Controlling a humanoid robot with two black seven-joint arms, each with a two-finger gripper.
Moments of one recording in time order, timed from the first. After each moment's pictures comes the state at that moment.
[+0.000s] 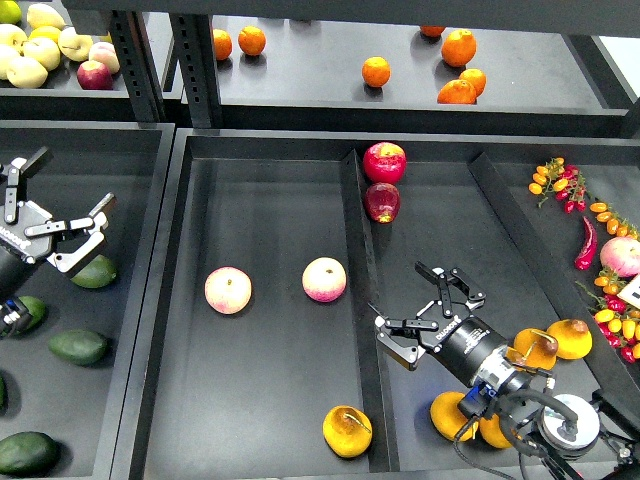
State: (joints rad) left arm 0.12 0.20 -1.55 -1.38 -0.48 -0.49 0.49; right arm 0.11 -0.35 0.89 1.31 0.30 0.21 -0.22
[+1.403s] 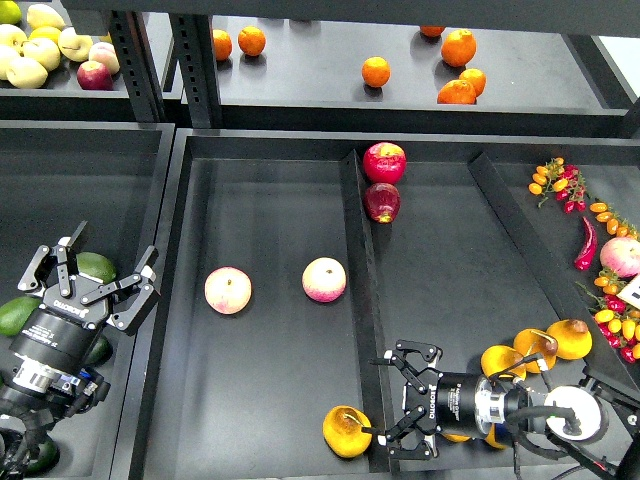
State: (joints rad) left arm 0.22 0.00 -1.55 -1.38 -0.36 -0.49 0.49; right arm 0.33 -0.49 0.50 1.26 0.18 0.22 -0.49
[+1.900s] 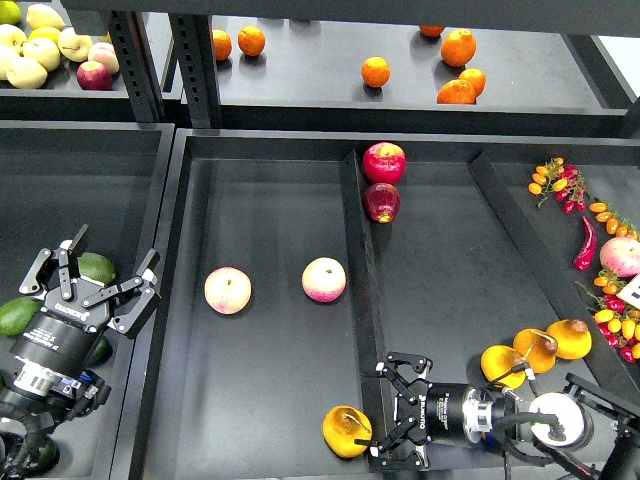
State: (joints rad) left arm 0.23 0.00 -1.54 -1.38 -0.36 -0.49 0.49; right arm 0.34 -0.42 0.45 1.18 0.18 0.21 -0.49
